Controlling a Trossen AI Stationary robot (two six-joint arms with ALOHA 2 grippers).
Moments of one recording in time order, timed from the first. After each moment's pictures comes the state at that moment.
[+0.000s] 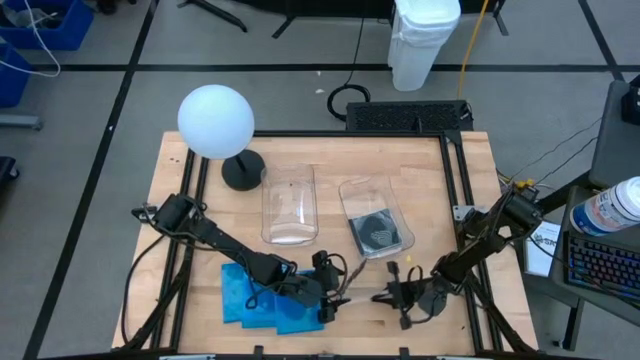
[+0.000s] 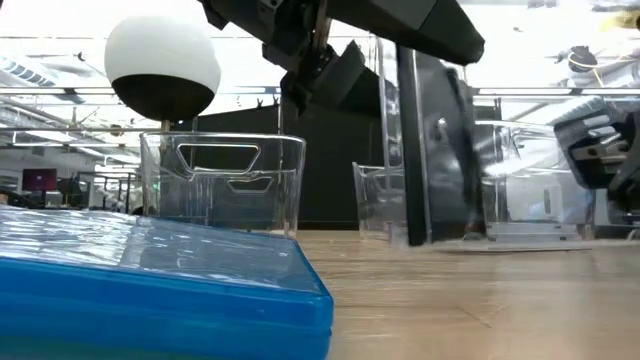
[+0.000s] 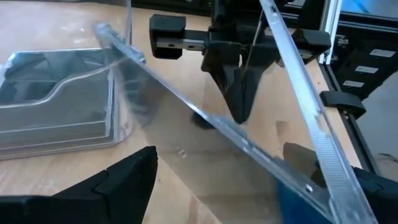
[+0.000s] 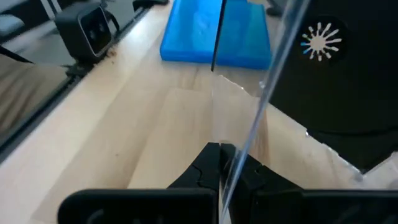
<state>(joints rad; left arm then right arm) -0.47 2.01 1.28 0.18 -0.41 -0.39 0.85 1.78 0.47 0.77 0.60 0.33</state>
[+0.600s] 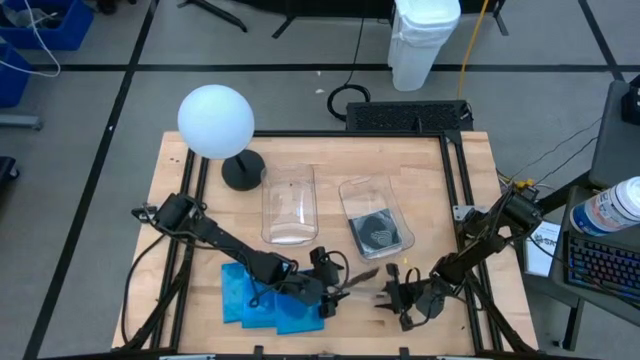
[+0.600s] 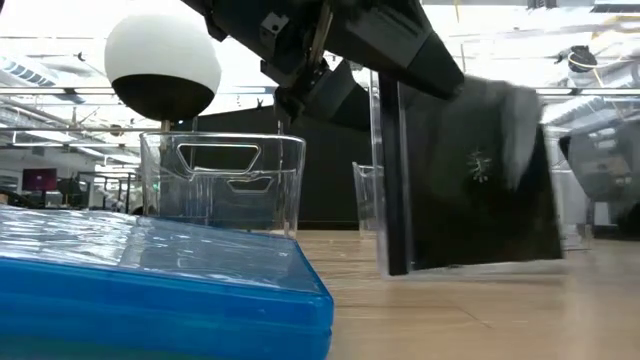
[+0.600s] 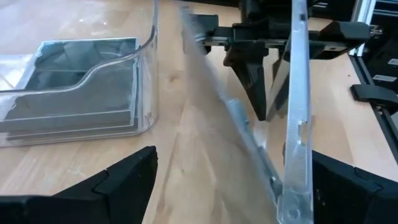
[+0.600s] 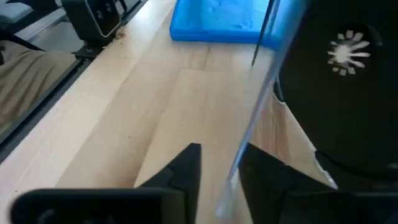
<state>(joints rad) -0.46 2.01 1.28 0.13 -0.45 -0.41 0.84 1.78 0.49 0.69 0.54 0.39</state>
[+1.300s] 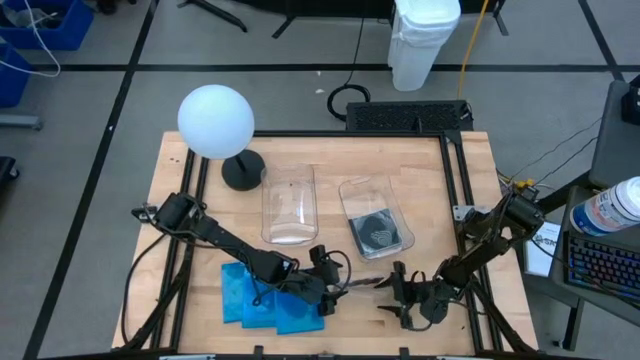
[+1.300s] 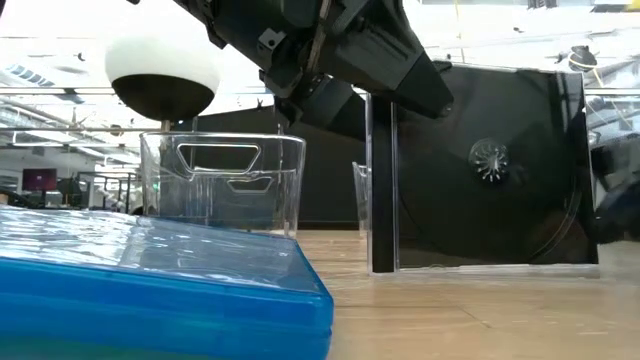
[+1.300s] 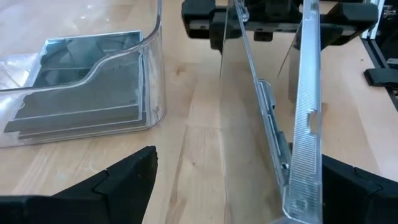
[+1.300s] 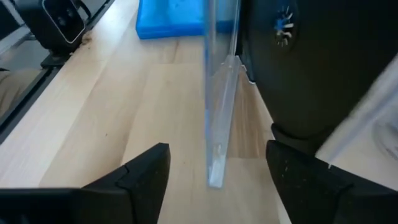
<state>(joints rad) -0.45 2.01 1.28 0.09 -0.45 -0.37 0.90 1.78 0.49 0.60 0.69 0.58</state>
